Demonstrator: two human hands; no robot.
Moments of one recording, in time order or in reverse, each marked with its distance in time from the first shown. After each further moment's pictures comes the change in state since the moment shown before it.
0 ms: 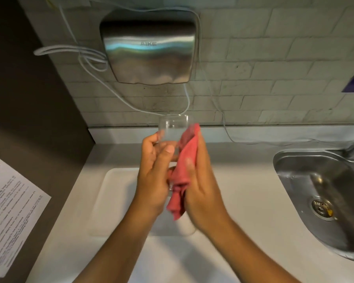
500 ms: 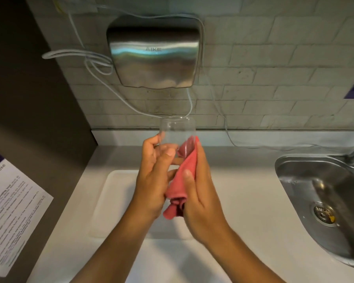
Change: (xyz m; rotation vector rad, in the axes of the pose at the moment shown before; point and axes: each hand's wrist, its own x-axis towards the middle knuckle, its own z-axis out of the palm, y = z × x) left_hand -0.001 0.012 -0.005 0.073 -0.038 0.020; right_hand -0.008 0.006 0.005 0.026 -0.018 -0.051
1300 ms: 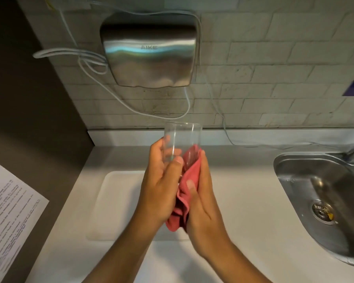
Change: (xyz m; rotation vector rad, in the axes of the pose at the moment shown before) left_hand -0.009 0.001 0.009 0.261 -0.020 0.006; right_hand -0.015 0.000 -0.002 0.121 0.013 0.115
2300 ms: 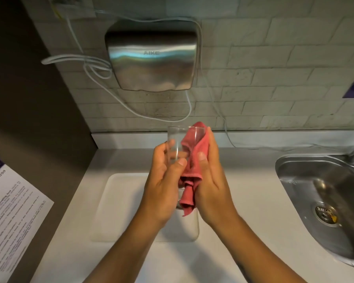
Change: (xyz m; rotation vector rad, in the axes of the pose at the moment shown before) left_hand 0.000 -0.007 0.001 -0.175 -0.050 -0.060; right_hand 0.036 -0.017 -0.013 -0.017 0.056 -0.048
